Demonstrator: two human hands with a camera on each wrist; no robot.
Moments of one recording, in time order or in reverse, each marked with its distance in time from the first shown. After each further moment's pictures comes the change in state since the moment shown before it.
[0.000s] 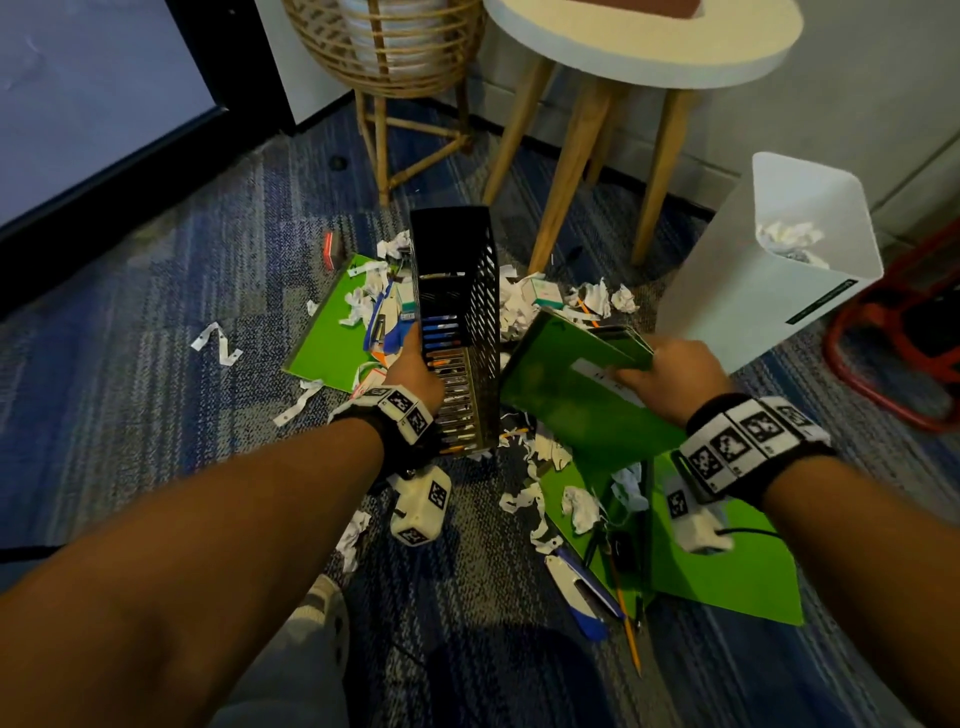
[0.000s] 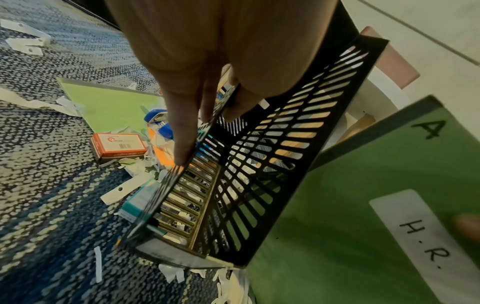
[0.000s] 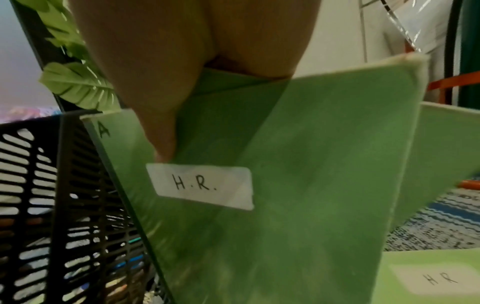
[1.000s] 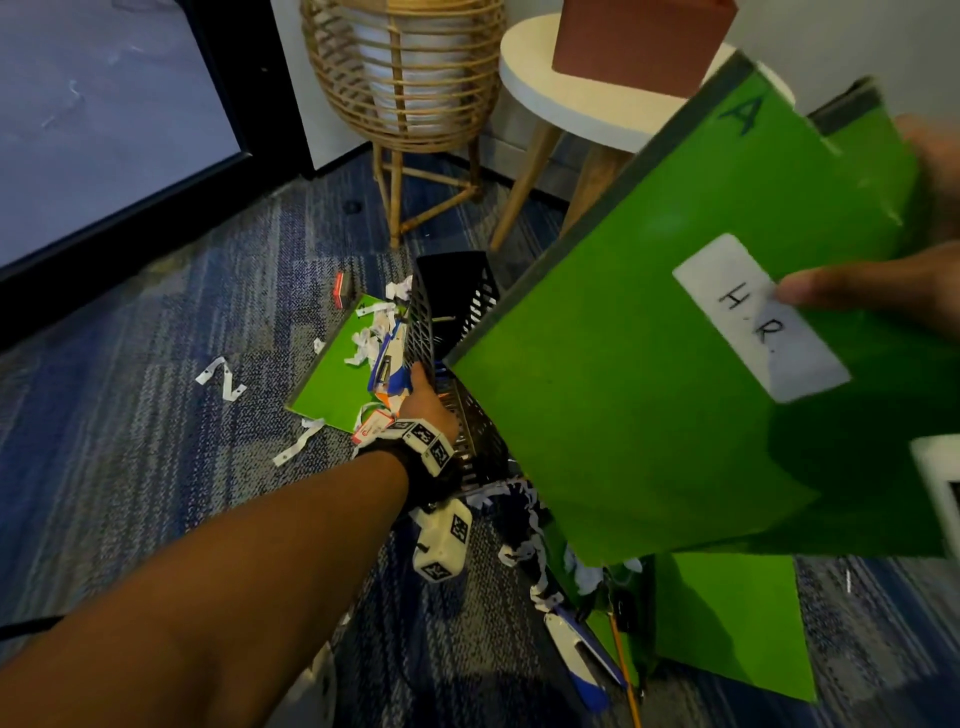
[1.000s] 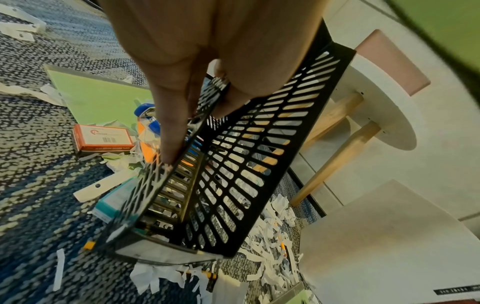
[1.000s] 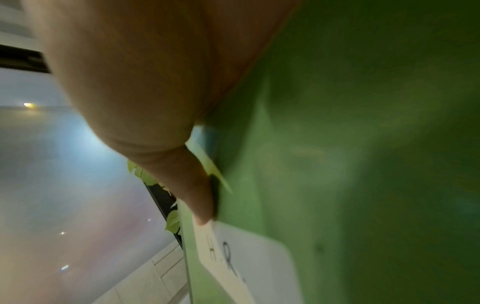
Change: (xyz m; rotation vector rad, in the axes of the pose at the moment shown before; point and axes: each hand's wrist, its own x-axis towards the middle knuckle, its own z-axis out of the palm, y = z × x) left_hand 0.006 0.028 -0.002 0.087 -0.054 -0.191; right_hand -0.046 0.012 -0.184 0.323 0.186 -0.291
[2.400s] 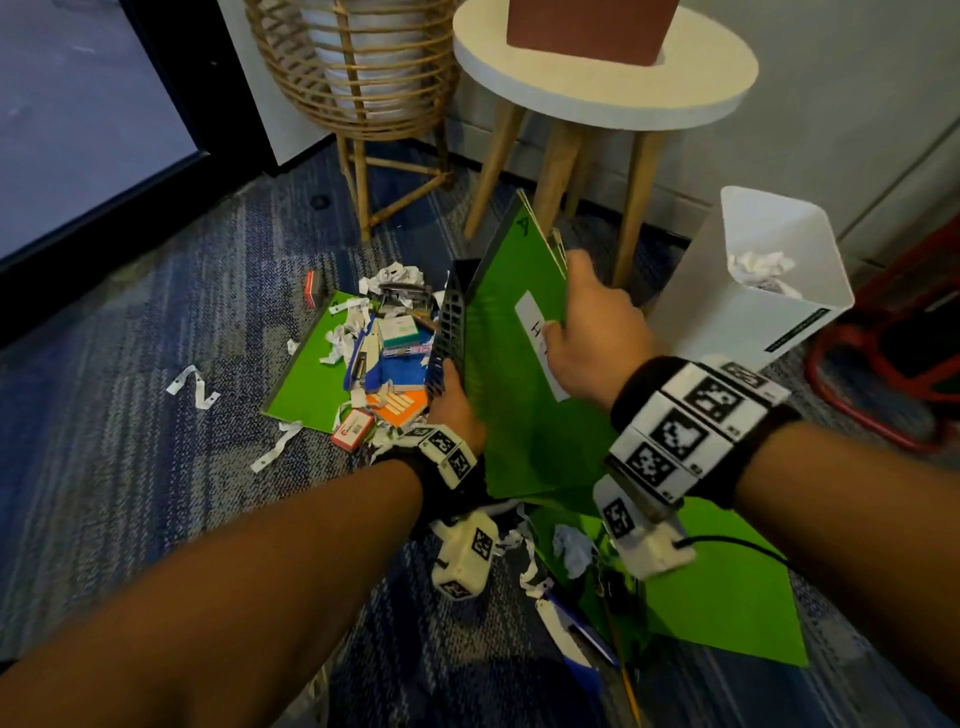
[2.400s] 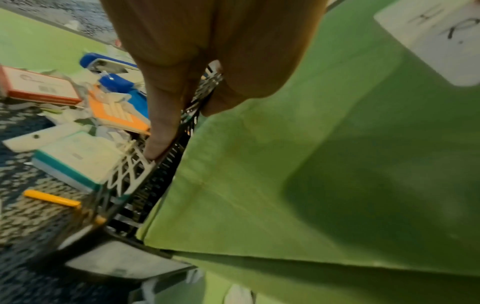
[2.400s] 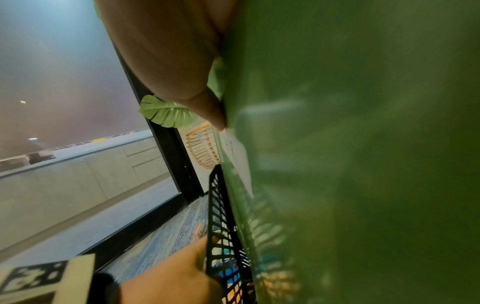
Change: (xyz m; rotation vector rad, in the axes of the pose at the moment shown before) left_hand -0.007 0.019 0.055 -0.010 -0.070 0.170; right_hand 0.037 -0.032 0.168 -0.165 0.027 0.114
